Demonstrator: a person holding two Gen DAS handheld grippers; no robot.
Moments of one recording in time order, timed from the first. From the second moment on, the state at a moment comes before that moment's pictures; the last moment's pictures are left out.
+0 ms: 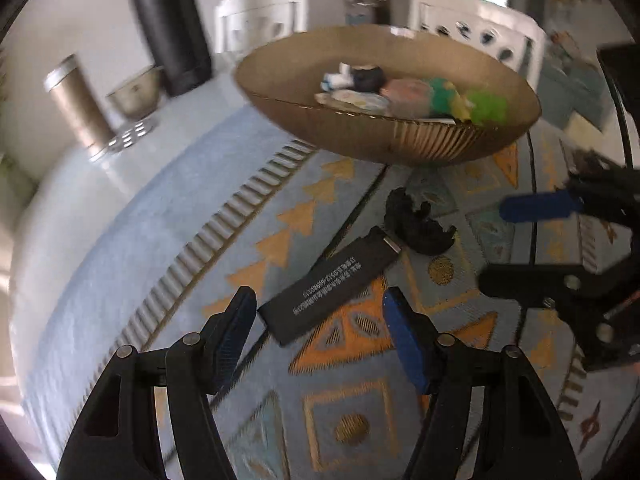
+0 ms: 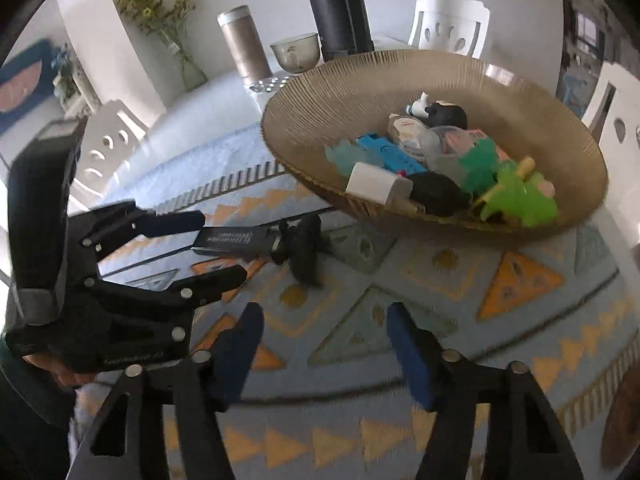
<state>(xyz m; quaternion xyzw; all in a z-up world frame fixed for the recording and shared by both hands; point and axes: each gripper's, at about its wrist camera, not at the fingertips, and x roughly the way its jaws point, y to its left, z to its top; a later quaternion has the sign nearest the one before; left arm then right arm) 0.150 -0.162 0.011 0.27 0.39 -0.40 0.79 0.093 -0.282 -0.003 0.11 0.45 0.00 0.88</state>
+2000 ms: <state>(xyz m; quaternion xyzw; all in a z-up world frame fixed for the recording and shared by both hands) -0.030 -0.063 0.026 0.05 0.39 -0.18 0.90 -0.008 -0.251 -0.013 0.04 0.42 0.14 0.89</state>
